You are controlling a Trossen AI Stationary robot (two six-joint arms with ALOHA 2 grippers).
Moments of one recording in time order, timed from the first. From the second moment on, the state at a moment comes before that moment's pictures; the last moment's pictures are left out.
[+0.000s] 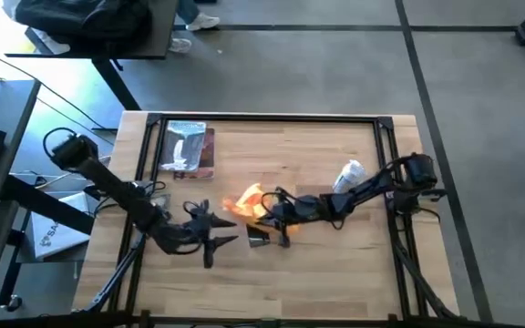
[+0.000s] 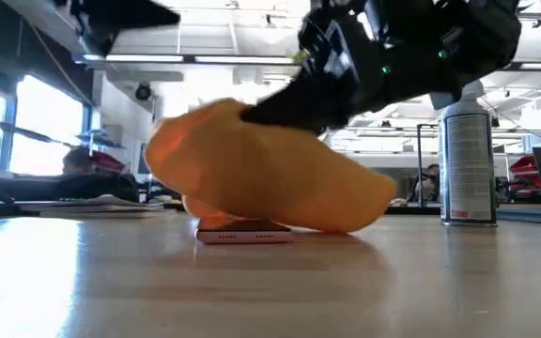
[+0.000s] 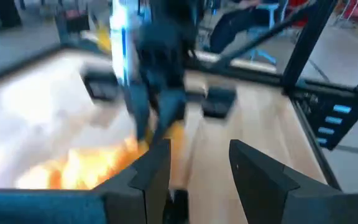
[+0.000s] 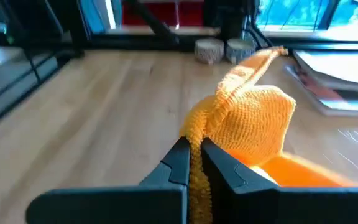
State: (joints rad) left arm -0.67 1.25 0.65 0.32 -0.79 -0.32; right arm 0.20 1.91 0.83 0.76 0.12 0.06
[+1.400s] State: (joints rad) left arm -0.60 0.91 0.65 0.12 -1.00 0.07; right arm -0.01 1.94 1.03 0.36 0.45 -0.03
